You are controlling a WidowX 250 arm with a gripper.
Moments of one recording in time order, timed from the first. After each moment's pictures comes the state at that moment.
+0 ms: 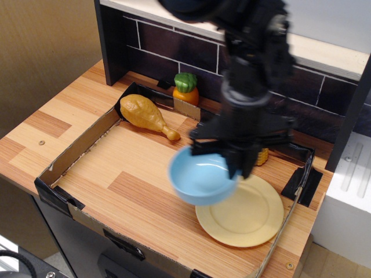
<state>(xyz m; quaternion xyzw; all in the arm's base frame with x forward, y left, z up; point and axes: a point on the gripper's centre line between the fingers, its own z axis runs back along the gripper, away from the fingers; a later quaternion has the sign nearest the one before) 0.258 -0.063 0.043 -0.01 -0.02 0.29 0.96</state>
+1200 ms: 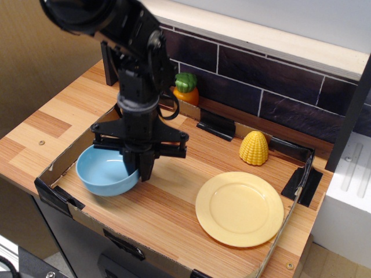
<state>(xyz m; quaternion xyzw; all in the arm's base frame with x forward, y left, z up) 0.227 0.029 0.012 0.04 -0.01 0.20 0.98</state>
